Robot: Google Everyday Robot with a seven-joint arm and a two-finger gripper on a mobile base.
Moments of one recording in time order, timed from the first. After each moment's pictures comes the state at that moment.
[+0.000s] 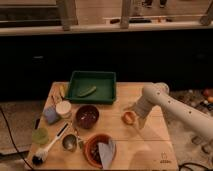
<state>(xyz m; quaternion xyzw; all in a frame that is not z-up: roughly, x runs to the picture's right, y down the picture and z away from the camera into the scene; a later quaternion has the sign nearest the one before) 0.173 0.184 0.839 -0.29 -0.24 -0.23 0.90</state>
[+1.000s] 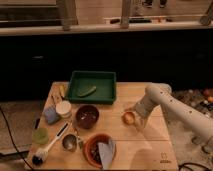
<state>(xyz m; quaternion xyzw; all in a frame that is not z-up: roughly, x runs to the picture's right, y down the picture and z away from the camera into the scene) 0.182 0.189 0.849 -0.29 -0.28 -0.23 0.88</state>
